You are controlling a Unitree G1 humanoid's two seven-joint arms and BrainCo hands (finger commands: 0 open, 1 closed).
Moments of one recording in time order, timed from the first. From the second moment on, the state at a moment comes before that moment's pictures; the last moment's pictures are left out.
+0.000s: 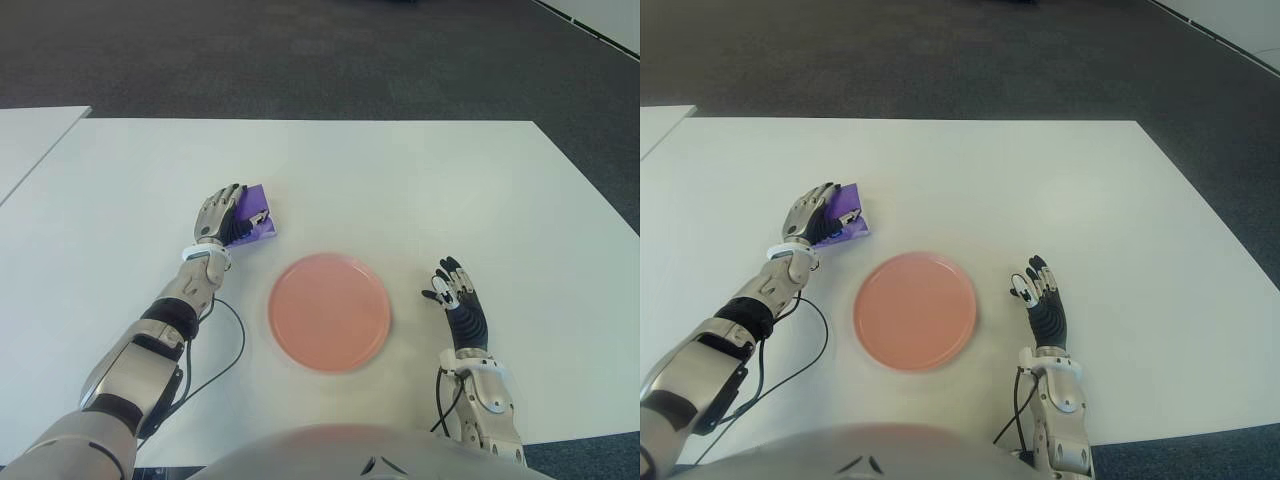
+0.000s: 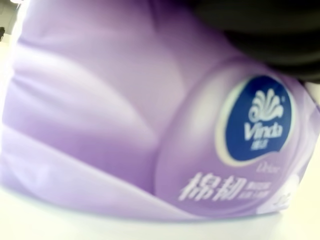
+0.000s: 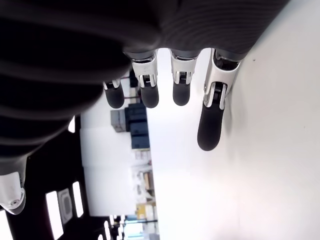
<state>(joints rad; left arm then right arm) -0.47 0.37 -0.35 0.96 0.60 -0.12 0.44 0.42 -0.02 -0.08 -0.17 0.10 -0.03 0.00</state>
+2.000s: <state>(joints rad) -0.49 0.32 -0.37 1.13 0.65 -0.04 0.76 0.42 -0.07 -0.15 -0.13 0.15 -0.14 0.11</state>
